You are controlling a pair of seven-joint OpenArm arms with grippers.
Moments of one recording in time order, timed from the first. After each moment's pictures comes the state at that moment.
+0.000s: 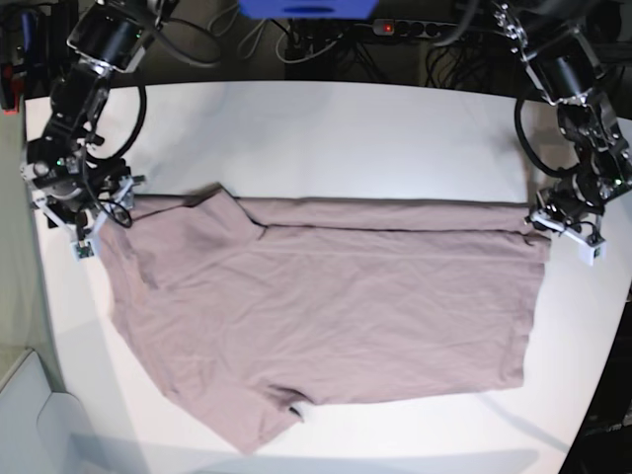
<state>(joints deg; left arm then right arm) -6.9 -15.4 -33.9 70.7 -22.8 -21.4 55.2 0.8 2.4 32.8 92.1 -10.5 39.7 -49.2</state>
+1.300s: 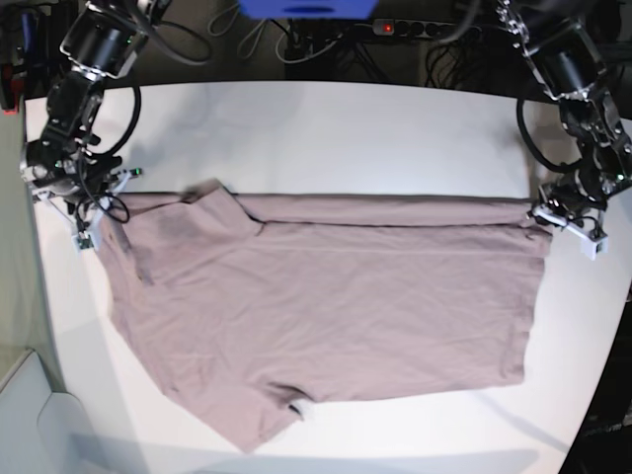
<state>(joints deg) -5.1 -16.0 -33.9 72.3 -23.5 -21.4 56.1 1.4 5.0 32.7 85.3 -10.3 39.7 -49.0</state>
